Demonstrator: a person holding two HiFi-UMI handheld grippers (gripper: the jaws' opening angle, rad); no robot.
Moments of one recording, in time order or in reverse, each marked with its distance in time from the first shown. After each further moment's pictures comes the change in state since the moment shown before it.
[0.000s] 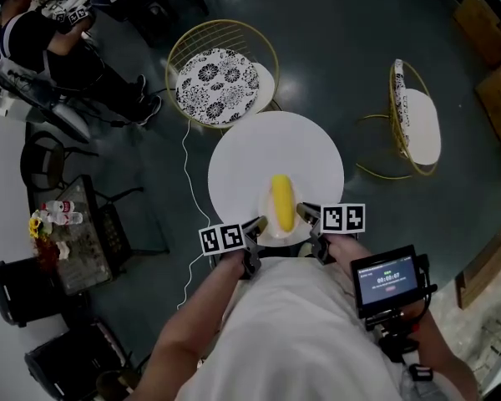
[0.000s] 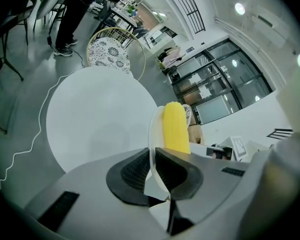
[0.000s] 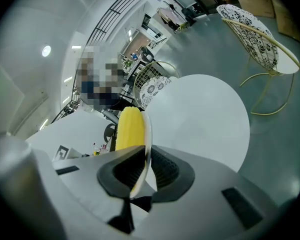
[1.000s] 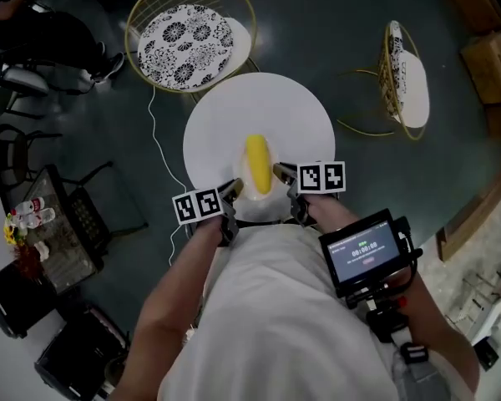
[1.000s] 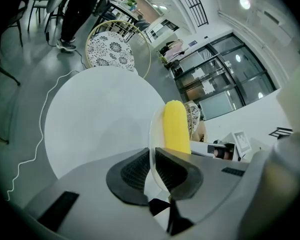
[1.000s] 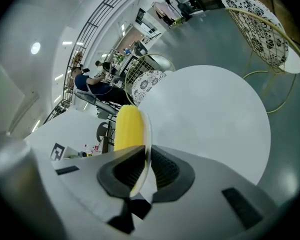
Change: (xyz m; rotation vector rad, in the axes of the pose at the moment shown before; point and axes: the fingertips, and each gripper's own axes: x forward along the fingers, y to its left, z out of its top) left arm 0.015 0.048 0.051 0.015 0.063 0.023; right arm 0.065 -0.008 0.026 0.024 0.041 -0.071
